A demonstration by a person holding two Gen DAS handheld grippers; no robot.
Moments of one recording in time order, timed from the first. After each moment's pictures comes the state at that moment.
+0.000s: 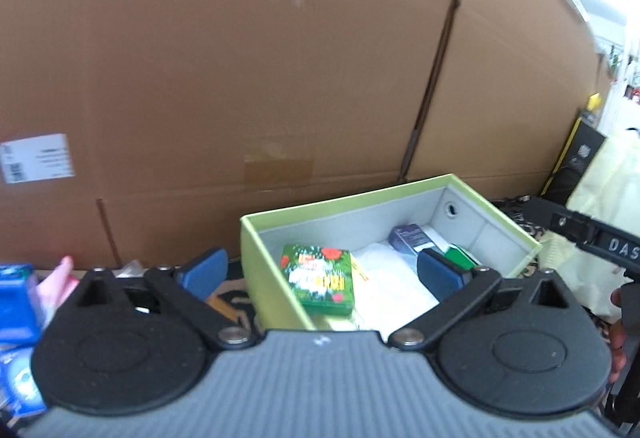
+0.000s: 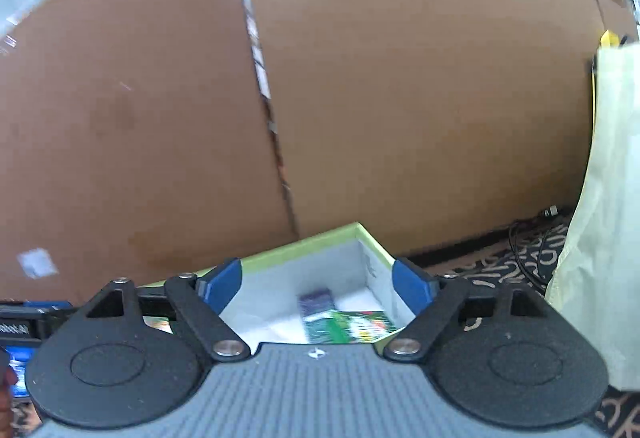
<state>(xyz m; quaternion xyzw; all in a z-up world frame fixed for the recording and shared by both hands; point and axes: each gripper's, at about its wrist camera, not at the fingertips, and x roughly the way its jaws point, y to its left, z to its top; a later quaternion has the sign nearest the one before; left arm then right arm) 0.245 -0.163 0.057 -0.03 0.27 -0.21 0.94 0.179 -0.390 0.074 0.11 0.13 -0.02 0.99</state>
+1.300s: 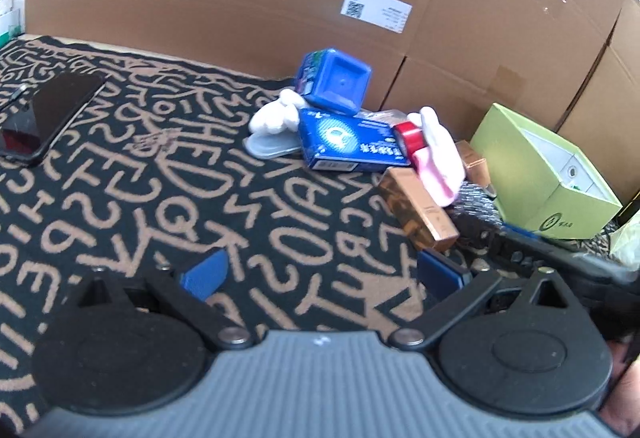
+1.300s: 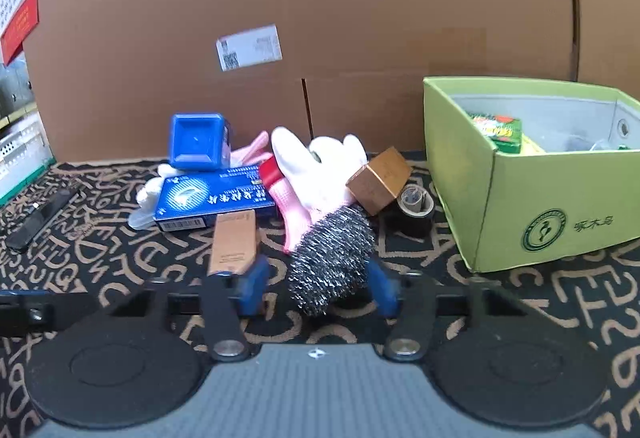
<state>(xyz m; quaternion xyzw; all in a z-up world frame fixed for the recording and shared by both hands) 0.088 0.070 -0.010 -0.15 0.35 -0.03 0.92 0.140 -0.159 -0.015 0.02 0.27 0.16 0.95</state>
